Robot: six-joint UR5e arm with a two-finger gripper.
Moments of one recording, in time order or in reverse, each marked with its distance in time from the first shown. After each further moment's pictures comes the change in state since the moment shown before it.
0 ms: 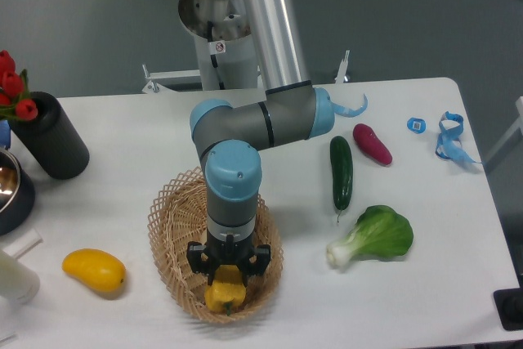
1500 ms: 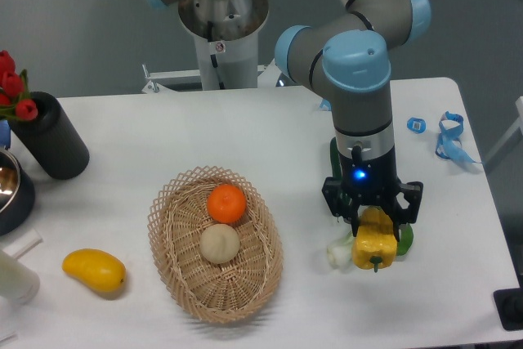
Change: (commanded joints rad) arm 0.272 0.124 0.055 -0.006 0.089 0.467
